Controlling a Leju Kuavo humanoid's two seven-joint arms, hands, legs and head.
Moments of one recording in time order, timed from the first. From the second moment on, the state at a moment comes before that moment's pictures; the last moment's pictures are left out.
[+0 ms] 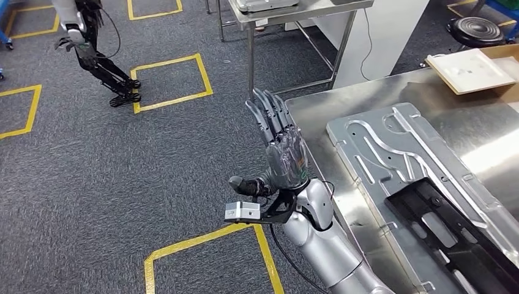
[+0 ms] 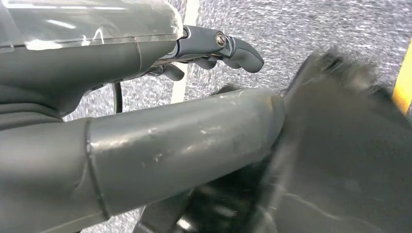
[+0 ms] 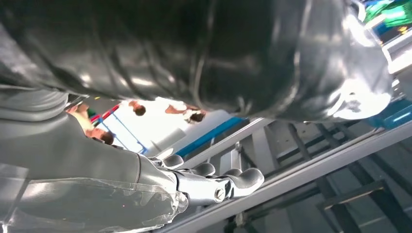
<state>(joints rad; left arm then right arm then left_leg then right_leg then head) -0.07 -0.08 0.59 -0.20 -1.54 -0.05 -0.48 -0.49 0.17 0.52 -1.36 0.85 -0.70 -0.40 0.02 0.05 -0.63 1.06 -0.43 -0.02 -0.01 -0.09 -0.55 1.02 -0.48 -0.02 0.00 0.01</state>
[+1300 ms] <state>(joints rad) -0.07 -0.08 0.59 -0.20 -1.54 -0.04 -0.46 -0.49 0.17 0.53 -1.30 0.87 -0.70 -0.41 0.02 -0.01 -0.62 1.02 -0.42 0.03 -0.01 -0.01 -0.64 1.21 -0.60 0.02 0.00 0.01</state>
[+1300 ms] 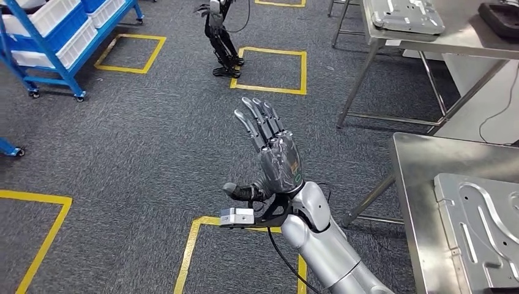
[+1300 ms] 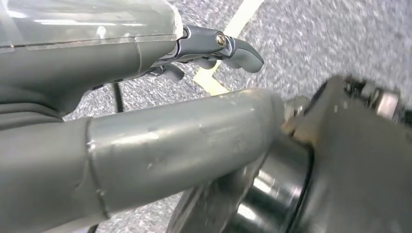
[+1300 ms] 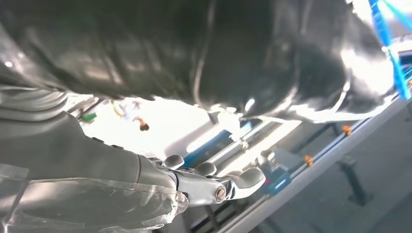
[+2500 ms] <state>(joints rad) -0.08 -0.09 0.59 -0.20 -1.54 -0.06 -0.43 -0.48 0.20 0.51 -1.20 0.86 -0.70 -0.42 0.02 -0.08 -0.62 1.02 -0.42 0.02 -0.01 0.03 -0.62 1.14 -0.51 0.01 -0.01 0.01</state>
